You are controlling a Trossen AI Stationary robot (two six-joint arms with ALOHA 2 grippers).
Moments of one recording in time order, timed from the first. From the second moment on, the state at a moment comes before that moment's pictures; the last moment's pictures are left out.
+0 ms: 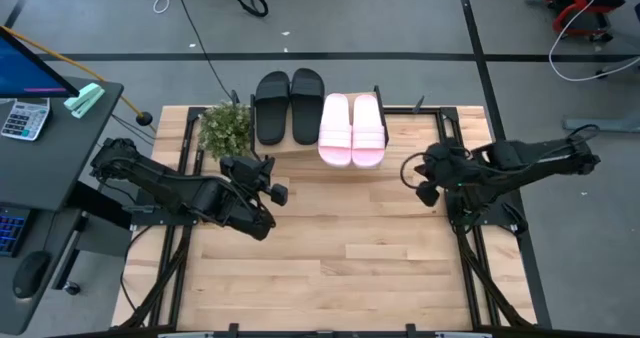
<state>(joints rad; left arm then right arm) -0.41 1.43 1.33 -1.05 -1.24 -1.26 0.20 0.86 0.98 -1.15 0.49 0.70</state>
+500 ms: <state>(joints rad) -0.47 1.43 1.33 -1.12 -1.27 -1.25 0.32 0.82 0.97 -1.21 0.49 0.85</state>
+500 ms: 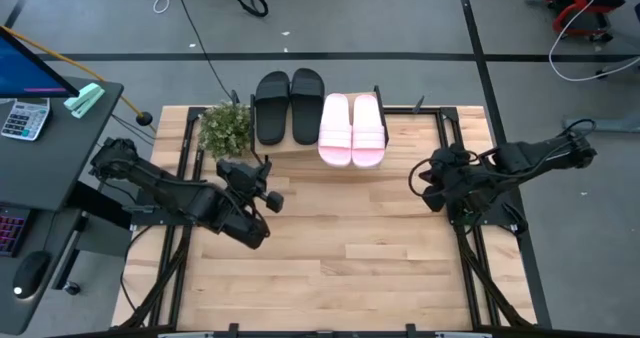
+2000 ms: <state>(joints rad) 0.01 0.77 0.07 0.90 -0.16 -0.31 0.25 1.01 0.98 -0.95 0.52 0.95</state>
